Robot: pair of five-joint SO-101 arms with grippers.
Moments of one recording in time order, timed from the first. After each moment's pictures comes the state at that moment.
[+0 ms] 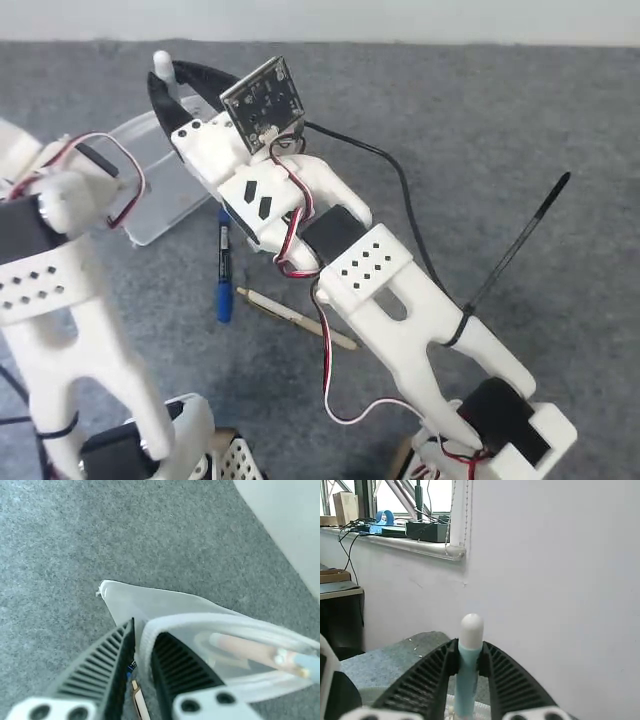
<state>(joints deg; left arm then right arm) -24.8 -24.3 -2.9 93.0 39.0 -46.3 -8.3 7.0 4.3 0.8</state>
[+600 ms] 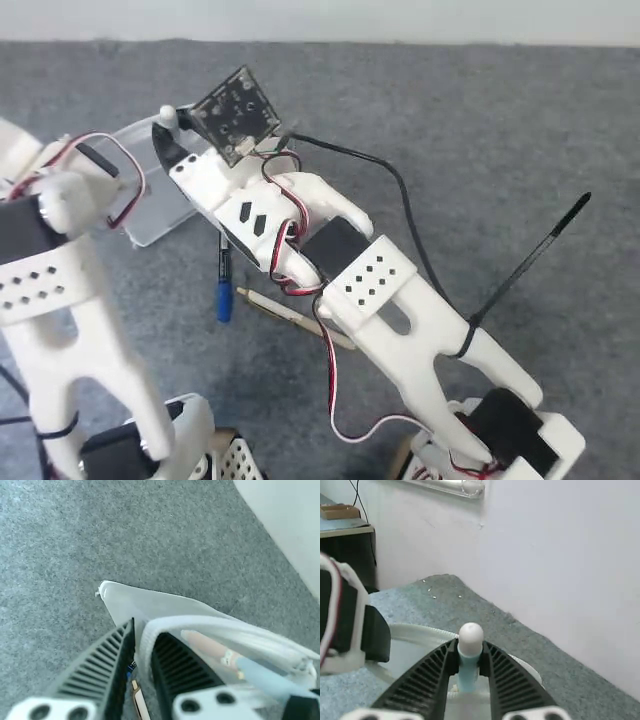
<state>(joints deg) -24.8 -24.3 -2.9 93.0 39.0 -49.1 -11.9 7.1 22.0 4.4</state>
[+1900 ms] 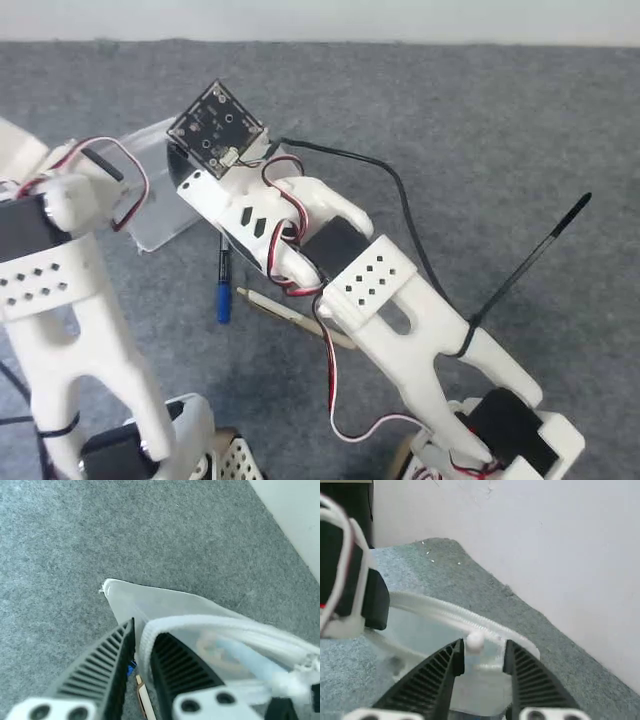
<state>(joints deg) -24.6 -24.4 -0.3 92.9 38.9 -49.1 -11.9 6.4 30.2 10.0</state>
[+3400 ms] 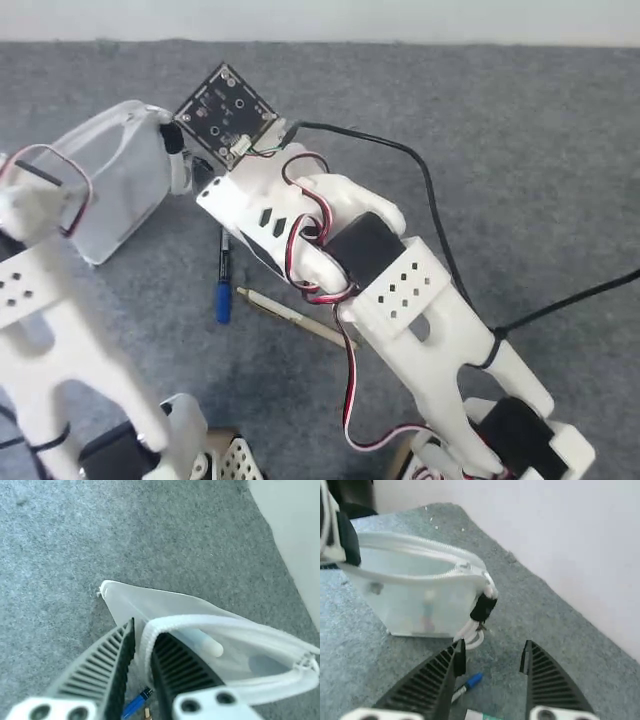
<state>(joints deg) -37.1 -24.3 -0.2 90.1 39.5 -48.6 -15.4 -4.0 53.5 10.0</state>
